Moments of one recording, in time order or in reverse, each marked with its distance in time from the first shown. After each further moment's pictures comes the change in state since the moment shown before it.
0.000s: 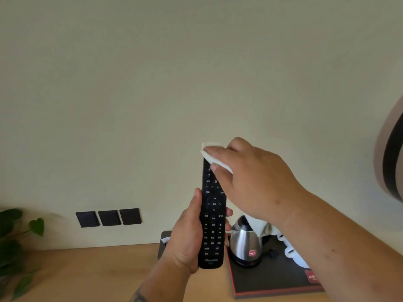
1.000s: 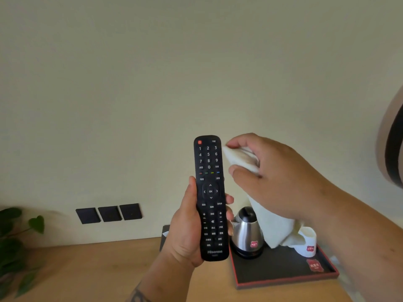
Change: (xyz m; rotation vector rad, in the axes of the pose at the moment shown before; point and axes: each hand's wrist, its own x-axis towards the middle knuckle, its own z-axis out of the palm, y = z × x) left_hand -0.001 0.006 0.010 -0.225 -0.123 0.035; right_hand -0.019 0.025 -0.011 0.391 -0.094 0.151
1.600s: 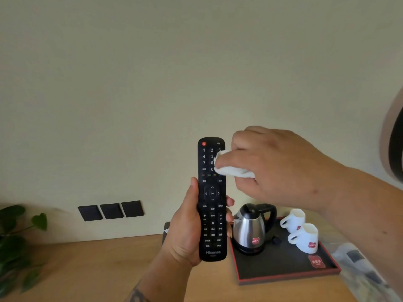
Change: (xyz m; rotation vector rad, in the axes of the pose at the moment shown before) left_hand -0.002 -0.002 -0.005 0.006 -0.003 -0.047; right_hand 0.015 0.003 -0.006 -0.581 -0.052 -0.476
